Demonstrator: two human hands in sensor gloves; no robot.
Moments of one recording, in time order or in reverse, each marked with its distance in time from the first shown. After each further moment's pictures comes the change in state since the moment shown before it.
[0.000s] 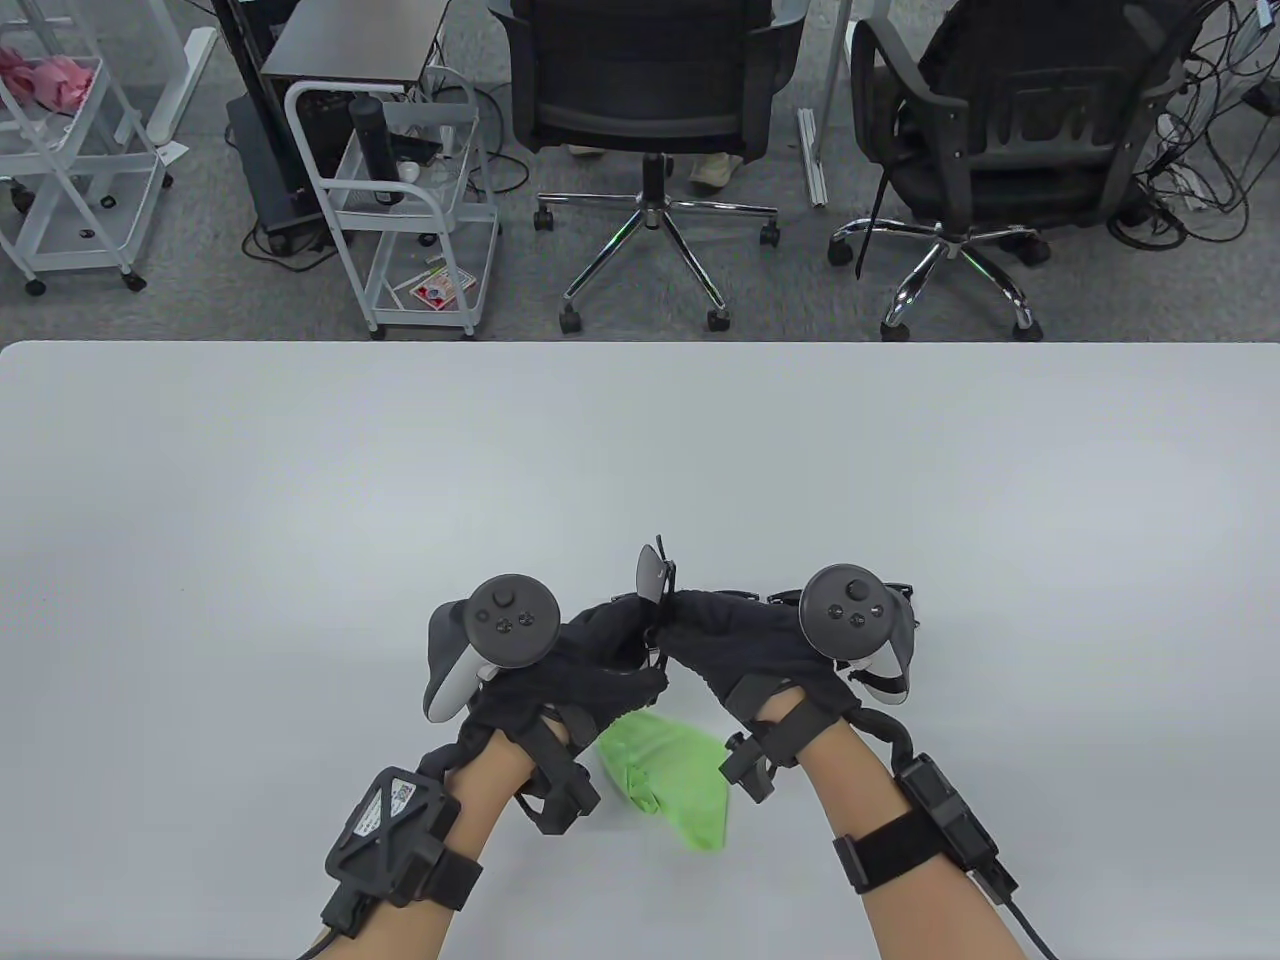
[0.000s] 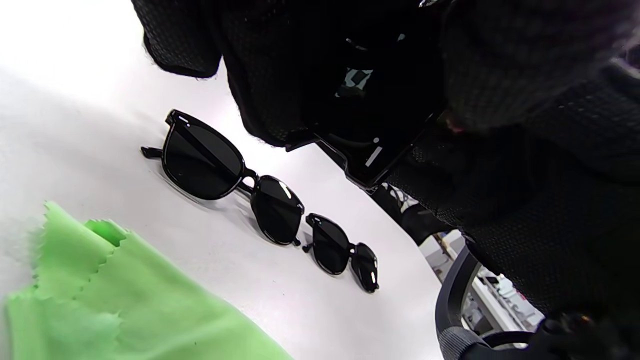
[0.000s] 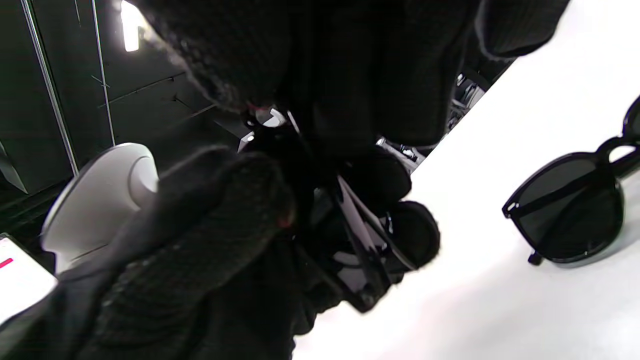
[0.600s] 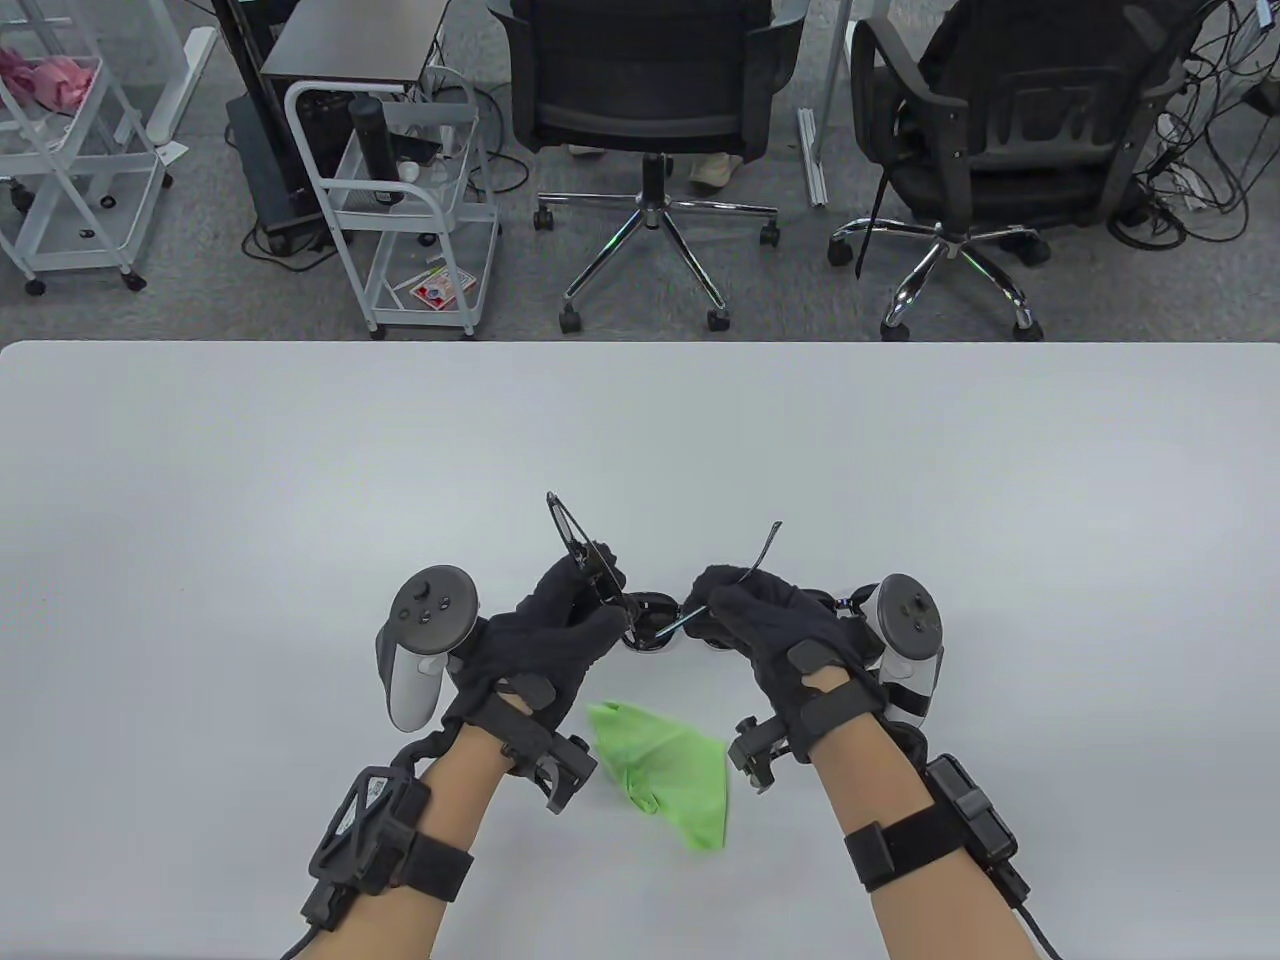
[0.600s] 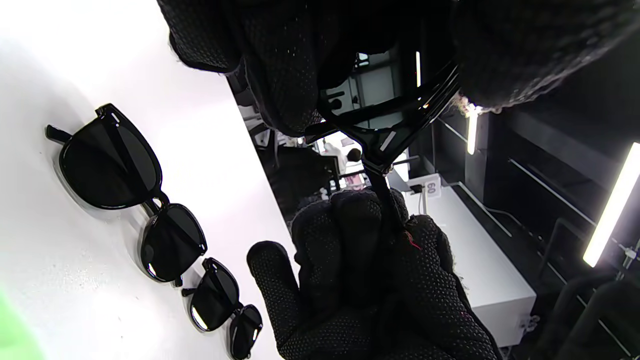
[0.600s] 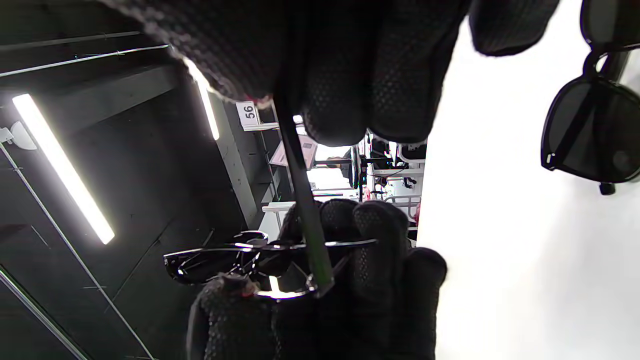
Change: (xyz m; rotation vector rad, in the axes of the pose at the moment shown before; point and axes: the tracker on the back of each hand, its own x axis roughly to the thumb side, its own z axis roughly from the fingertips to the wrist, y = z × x) left_hand -0.019 0.023 0.007 0.121 -0.027 0.469; right_hand -0.043 -0.010 0.014 -0.141 0.225 -0.591
